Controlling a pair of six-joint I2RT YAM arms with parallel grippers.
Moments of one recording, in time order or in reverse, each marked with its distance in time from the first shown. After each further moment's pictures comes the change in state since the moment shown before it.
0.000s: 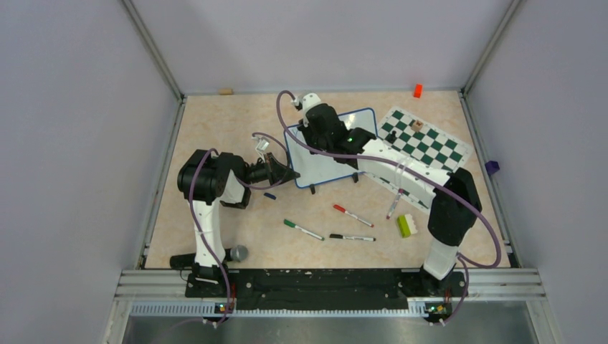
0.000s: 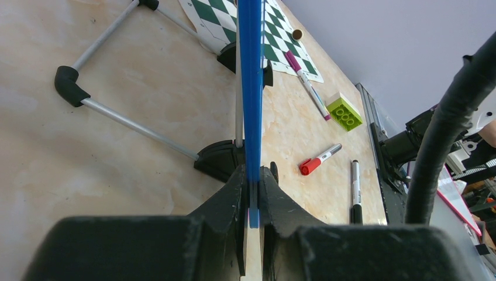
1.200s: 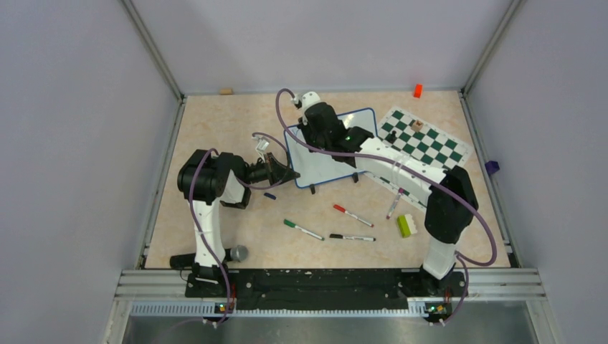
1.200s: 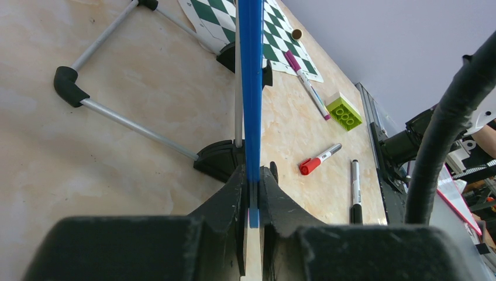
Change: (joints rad) left arm 0.000 0.000 0.000 0.002 0.002 0.000; right arm -0.012 0.022 0.002 0.018 0.011 0.008
